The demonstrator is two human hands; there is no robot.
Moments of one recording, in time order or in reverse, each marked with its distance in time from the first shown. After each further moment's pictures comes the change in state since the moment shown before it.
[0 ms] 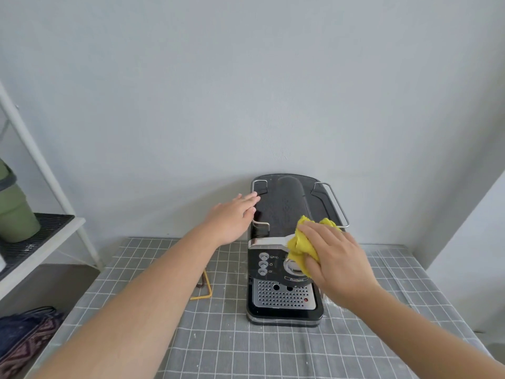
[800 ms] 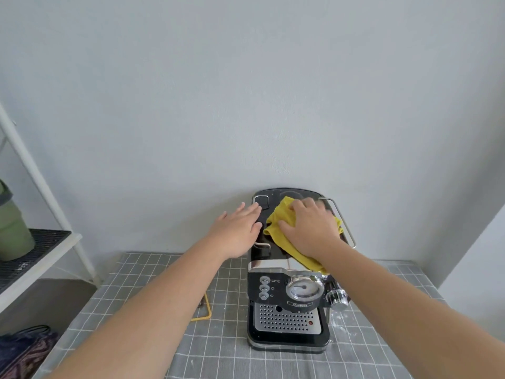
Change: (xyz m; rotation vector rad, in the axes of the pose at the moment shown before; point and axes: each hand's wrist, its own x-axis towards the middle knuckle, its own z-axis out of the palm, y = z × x) left_hand 0.017 0.008 -0.004 0.180 -0.068 -0.037; right_hand 0.113 0.004 0.022 -0.046 -0.177 0.266
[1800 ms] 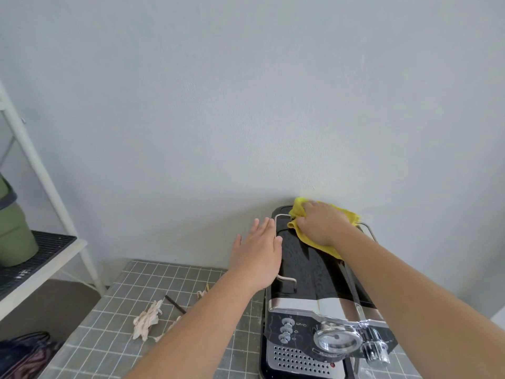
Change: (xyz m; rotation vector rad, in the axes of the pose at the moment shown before) left_hand 0.020 0.003 0.015 -0.250 0.111 -0.143; right_hand 0.101 -0.002 0.021 -0.055 -0.298 -0.036
